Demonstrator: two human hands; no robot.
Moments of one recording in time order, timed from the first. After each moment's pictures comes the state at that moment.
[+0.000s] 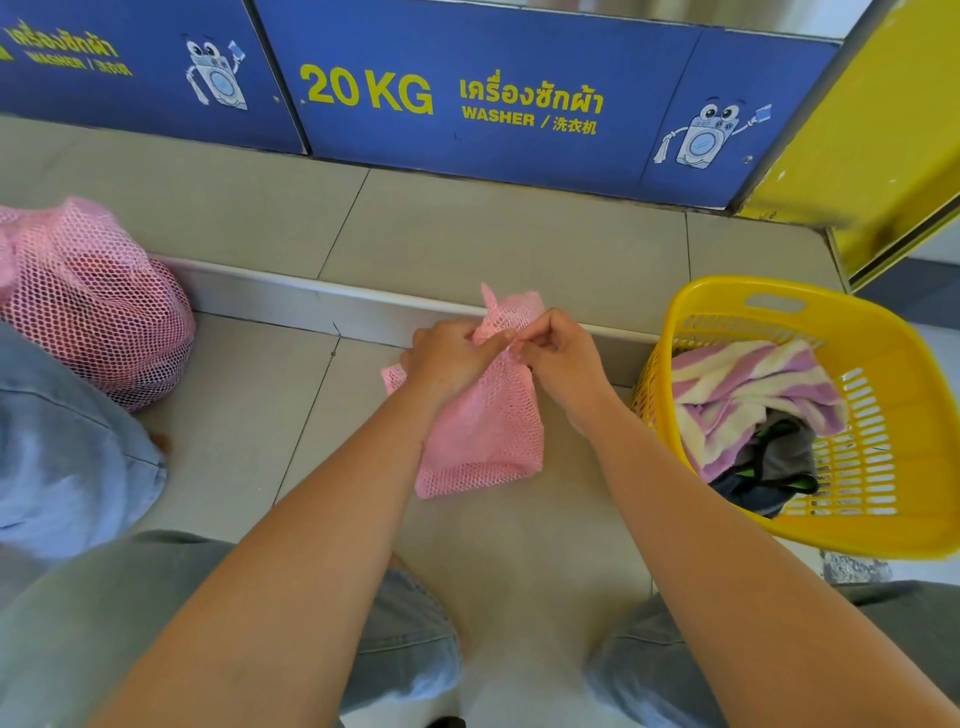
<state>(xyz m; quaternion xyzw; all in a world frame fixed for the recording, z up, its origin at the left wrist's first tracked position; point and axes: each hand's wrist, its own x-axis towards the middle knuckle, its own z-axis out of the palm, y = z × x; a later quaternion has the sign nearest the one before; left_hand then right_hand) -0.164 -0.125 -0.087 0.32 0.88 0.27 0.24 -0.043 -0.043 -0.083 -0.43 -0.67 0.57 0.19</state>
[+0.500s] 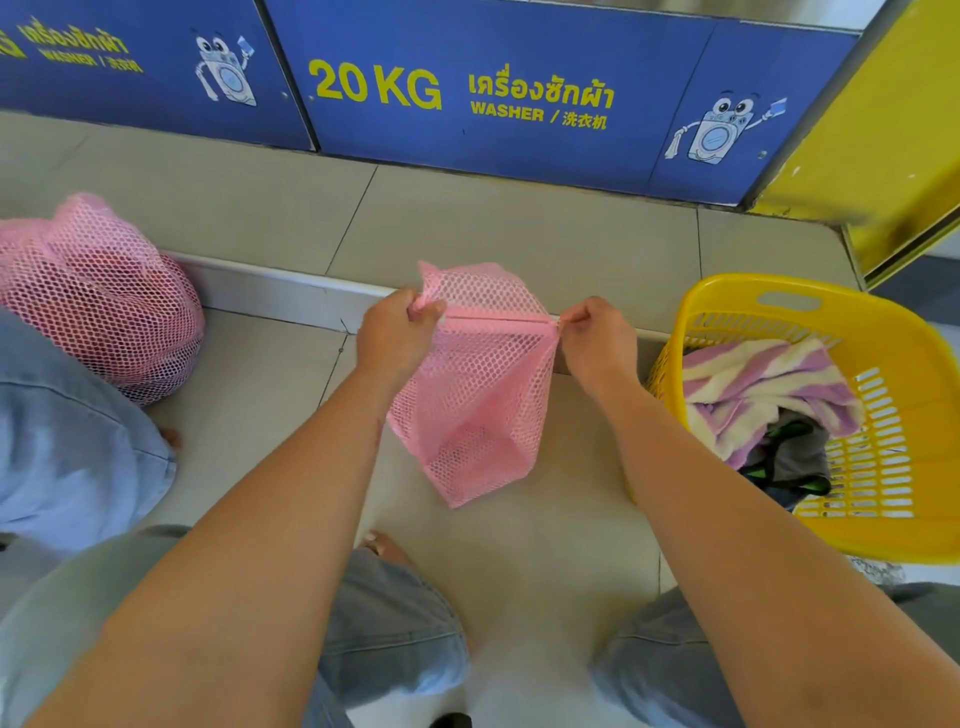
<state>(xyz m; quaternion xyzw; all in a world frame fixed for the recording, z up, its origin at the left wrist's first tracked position) -0.209 -0.153 -0.077 0.26 0.87 0.37 0.20 -0.049 -0.017 -0.085 -0.55 -0.73 0.36 0.16</state>
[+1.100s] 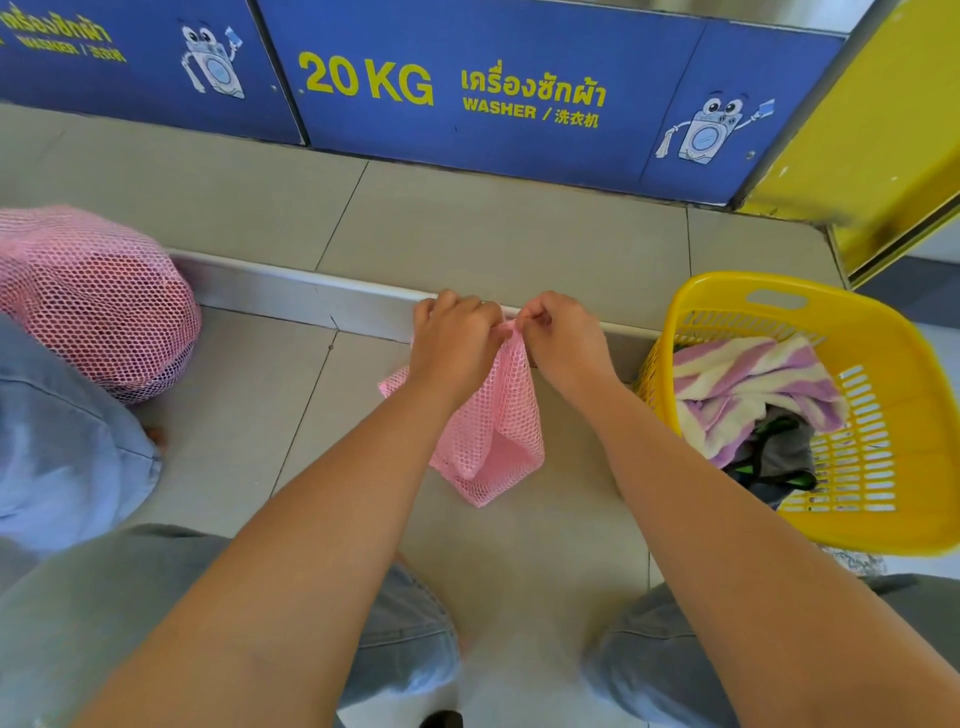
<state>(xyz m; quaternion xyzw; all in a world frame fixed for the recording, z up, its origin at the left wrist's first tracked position) -0.158 -0.126 -0.084 0.51 0.84 0.18 0.04 -0.054 -0.030 -0.083 -0.41 -0.82 0.36 0.18</state>
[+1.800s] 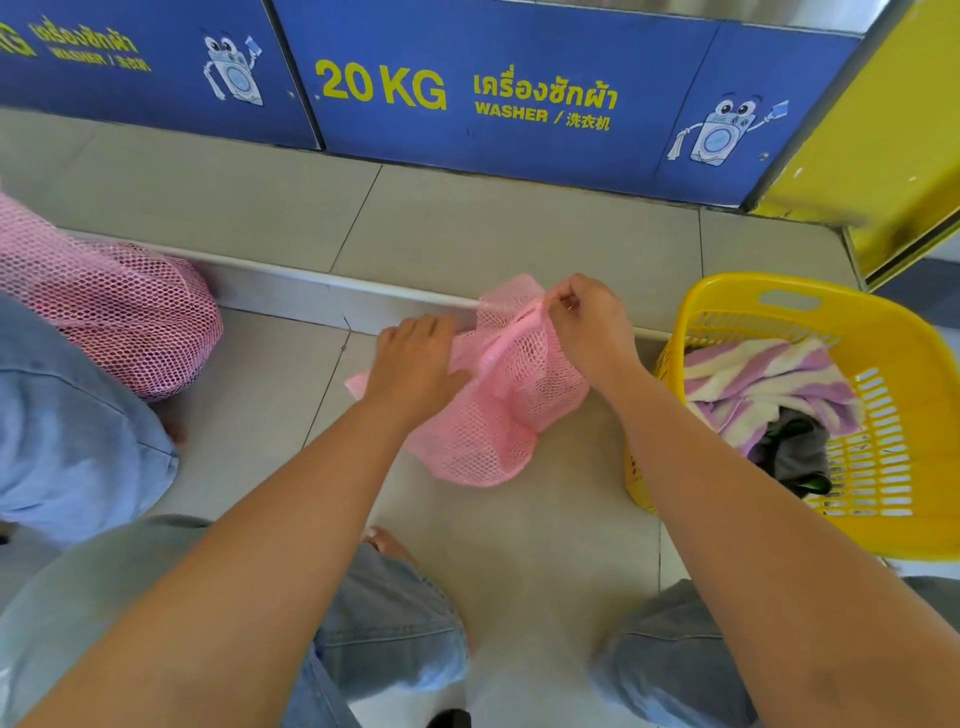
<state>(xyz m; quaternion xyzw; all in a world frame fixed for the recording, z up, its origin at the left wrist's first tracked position) -0.187 -0.175 -0.097 0.50 0.86 0.10 0.09 -0.053 -0.011 -0.079 -0.41 -0.82 0.34 0.19</state>
